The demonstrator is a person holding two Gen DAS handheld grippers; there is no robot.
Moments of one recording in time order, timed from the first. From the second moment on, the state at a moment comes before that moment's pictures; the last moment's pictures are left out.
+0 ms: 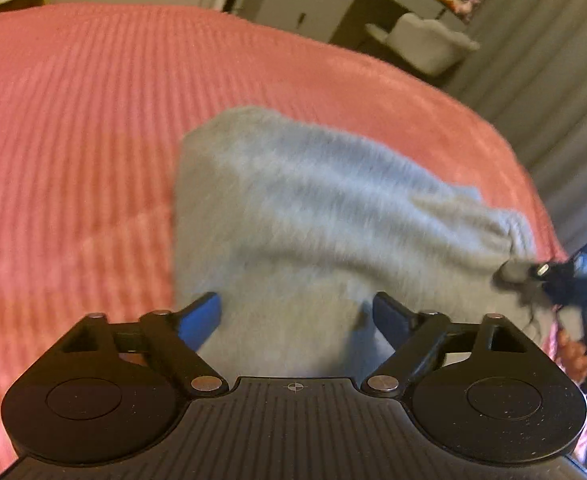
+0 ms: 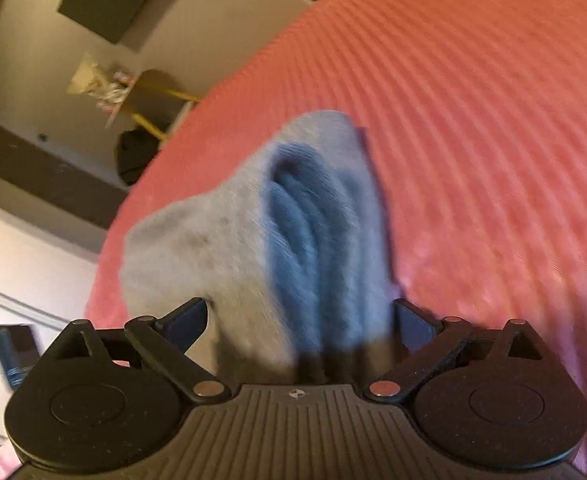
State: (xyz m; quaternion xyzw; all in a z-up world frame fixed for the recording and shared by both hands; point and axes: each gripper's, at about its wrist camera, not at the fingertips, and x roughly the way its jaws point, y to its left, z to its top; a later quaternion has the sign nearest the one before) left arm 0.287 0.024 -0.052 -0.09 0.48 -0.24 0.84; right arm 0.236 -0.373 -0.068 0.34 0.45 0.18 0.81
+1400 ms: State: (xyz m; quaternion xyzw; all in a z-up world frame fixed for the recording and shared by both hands) left arm 0.314 0.033 0.013 -0.19 0.38 -0.28 0.86; right arm 0.251 -0.326 -0.011 0.26 0.38 0.19 0.87
